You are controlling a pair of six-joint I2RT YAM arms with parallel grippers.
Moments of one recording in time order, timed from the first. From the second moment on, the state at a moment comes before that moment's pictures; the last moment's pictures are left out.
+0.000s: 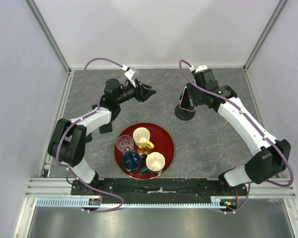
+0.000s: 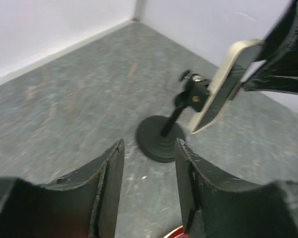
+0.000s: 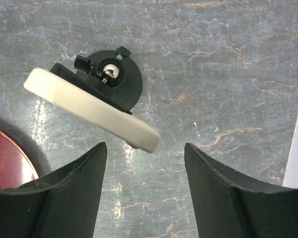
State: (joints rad) left arm -0.38 1.62 0.98 0.62 0.59 -0.20; right arm 0.42 1.46 1.42 -0.77 0.33 0.08
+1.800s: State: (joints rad) left arm -0.57 2.21 1.46 0.86 1.03 -0.33; right arm 0.35 1.39 1.37 -0.73 0.18 0.06
